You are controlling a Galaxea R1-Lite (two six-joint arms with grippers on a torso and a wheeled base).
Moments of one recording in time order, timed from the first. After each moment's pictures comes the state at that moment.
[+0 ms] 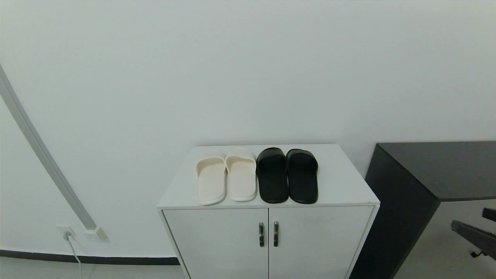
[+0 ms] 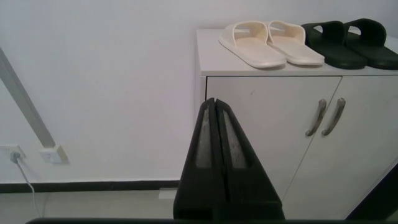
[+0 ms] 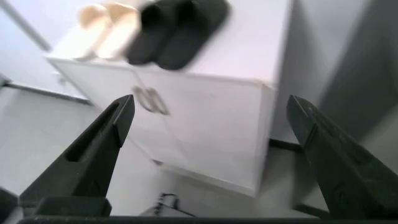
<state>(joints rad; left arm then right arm) 0.00 0.00 0.00 0.00 0.02 -0.01 0.44 0.89 -0.41 -0.19 -0.04 0.18</state>
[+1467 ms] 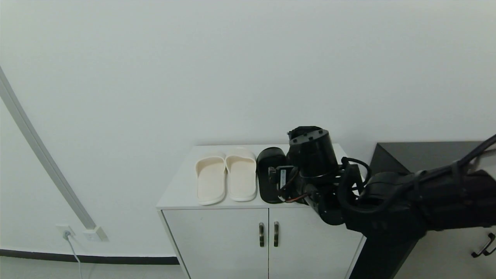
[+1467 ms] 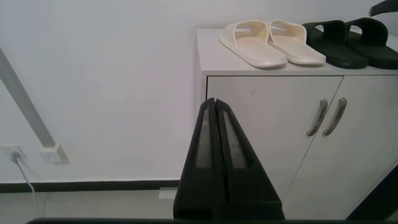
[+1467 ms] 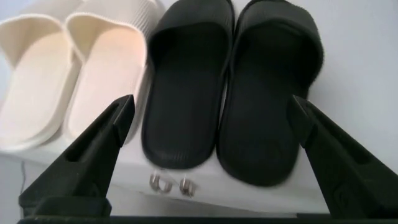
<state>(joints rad) 0.00 0.00 0.00 0.00 0.02 -0.01 0.84 1.98 -1.23 -0.35 -0.61 0.36</state>
